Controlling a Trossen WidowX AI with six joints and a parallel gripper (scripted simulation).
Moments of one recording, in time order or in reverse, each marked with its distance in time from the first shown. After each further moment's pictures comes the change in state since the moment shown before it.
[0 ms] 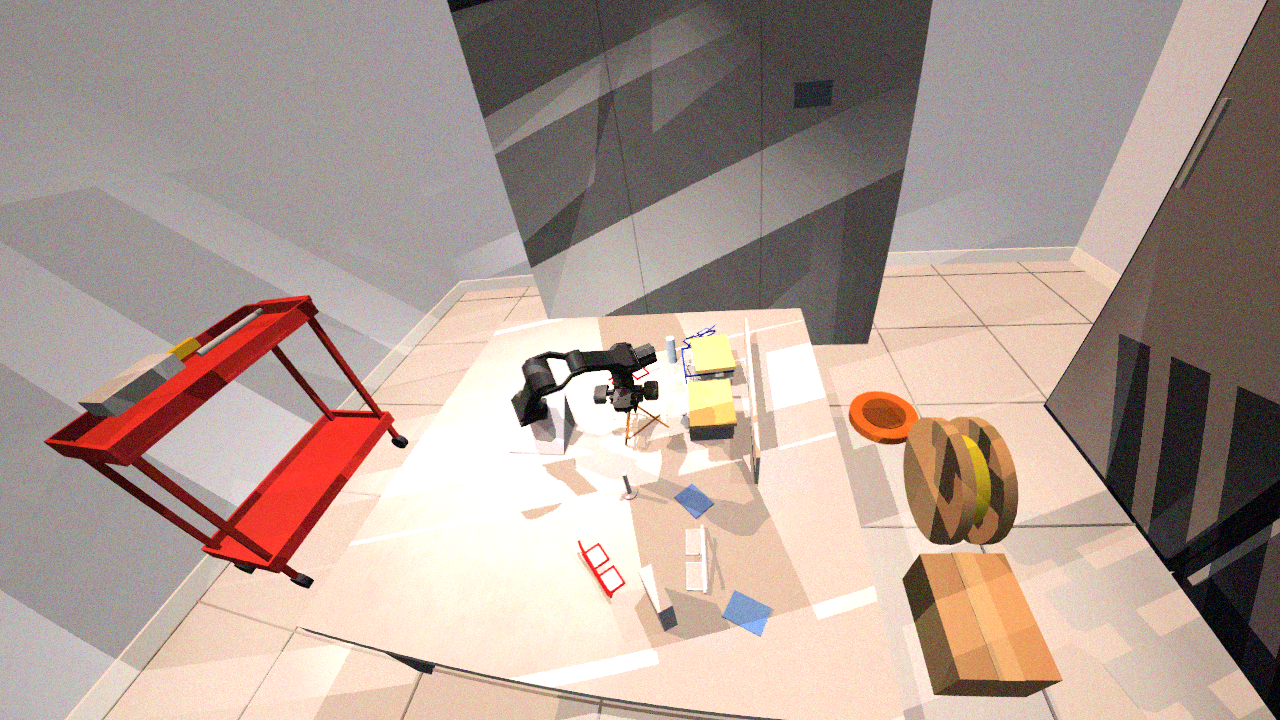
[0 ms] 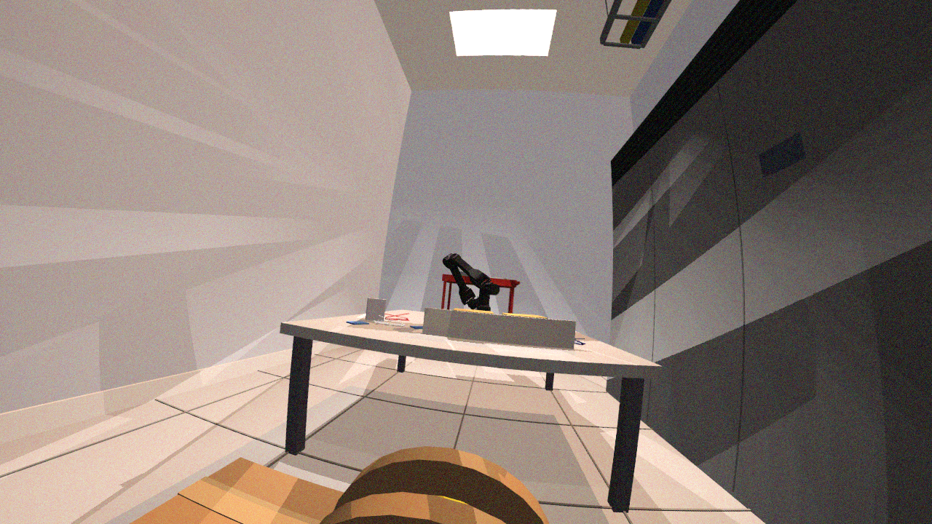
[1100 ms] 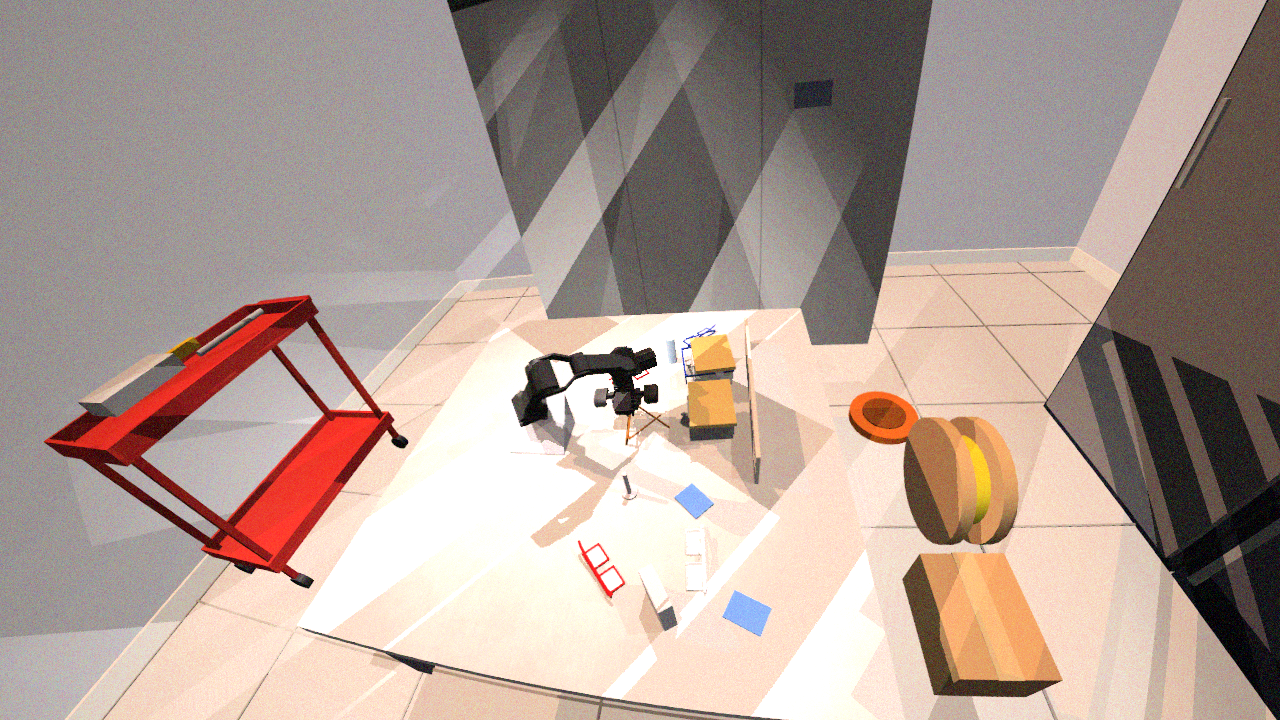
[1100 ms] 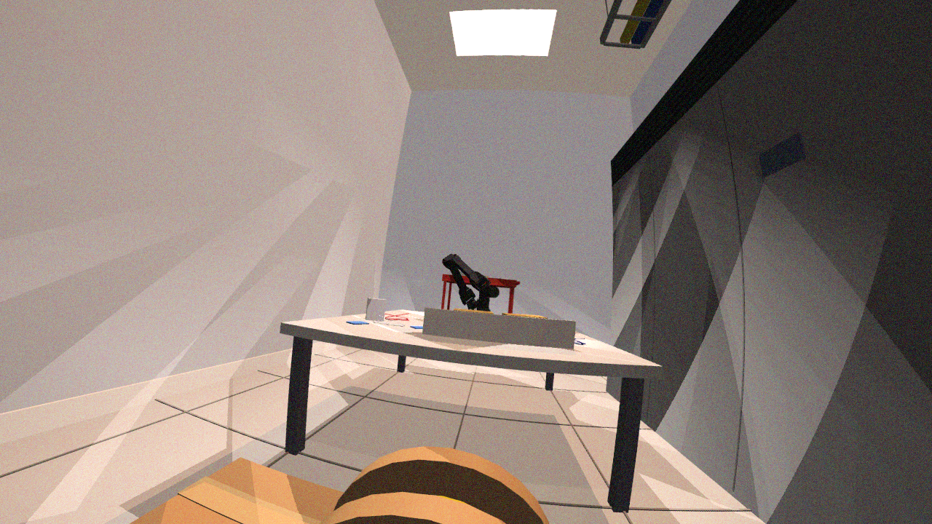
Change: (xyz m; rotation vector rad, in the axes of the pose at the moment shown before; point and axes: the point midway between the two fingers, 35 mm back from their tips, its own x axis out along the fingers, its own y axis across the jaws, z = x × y) arm 0.013 -0.003 0.001 -0.009 -0.006 -0.011
